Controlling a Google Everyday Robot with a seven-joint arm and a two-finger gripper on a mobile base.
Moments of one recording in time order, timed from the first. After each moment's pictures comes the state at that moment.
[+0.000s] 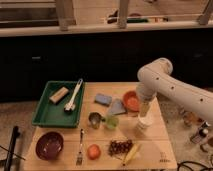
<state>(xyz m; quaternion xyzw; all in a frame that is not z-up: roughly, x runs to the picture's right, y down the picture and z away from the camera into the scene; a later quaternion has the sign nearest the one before) 0.177 0.077 0.738 -0.26 -0.01 -0.01 0.96</state>
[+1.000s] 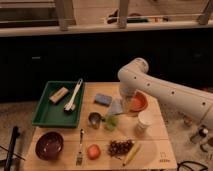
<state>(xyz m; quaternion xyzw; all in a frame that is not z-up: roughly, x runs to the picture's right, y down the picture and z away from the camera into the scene) 0.101 0.068 0.788 -0.26 -0.03 -0.02 0.96</state>
